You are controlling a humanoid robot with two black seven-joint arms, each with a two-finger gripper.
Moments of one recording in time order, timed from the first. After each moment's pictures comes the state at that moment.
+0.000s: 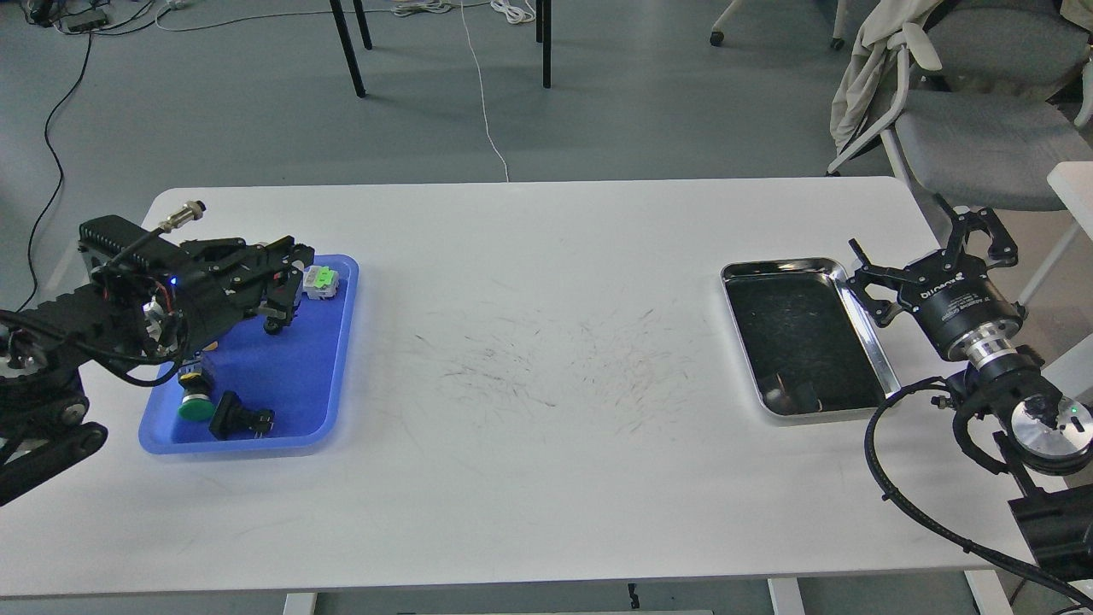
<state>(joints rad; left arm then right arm) -0.60 0.90 -0.38 -1.36 1.85 0.13 -0.05 0.30 -0.33 1.42 0.92 -0.01 0.43 -0.10</state>
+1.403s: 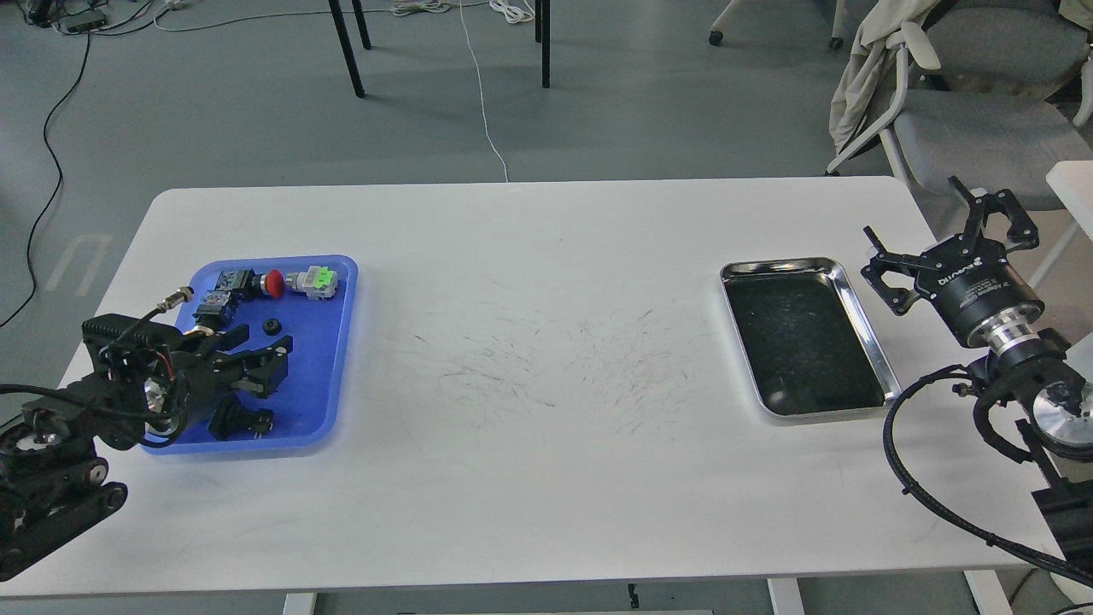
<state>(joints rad) -0.54 0.74 -0.41 -1.08 1.76 0.15 -0.10 0.32 -0.38 1.39 0.95 -0.01 0.41 -0.10</state>
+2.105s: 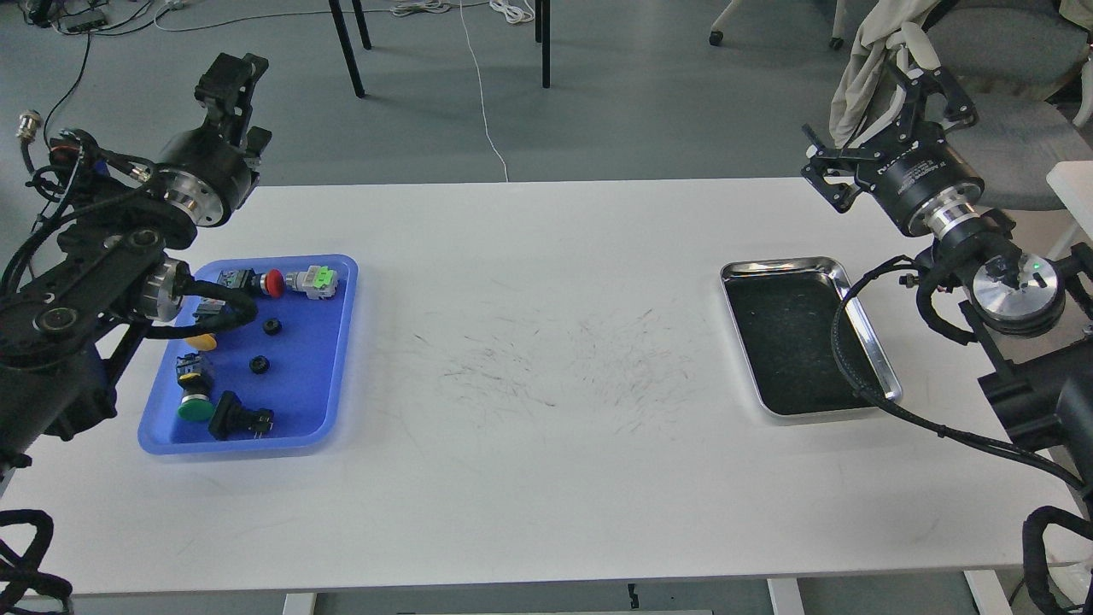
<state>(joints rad) -0.75 0.40 -0.87 -0.82 0.68 0.00 -0.17 0.62 -0.33 1.24 0.90 -0.02 0.26 -0.10</state>
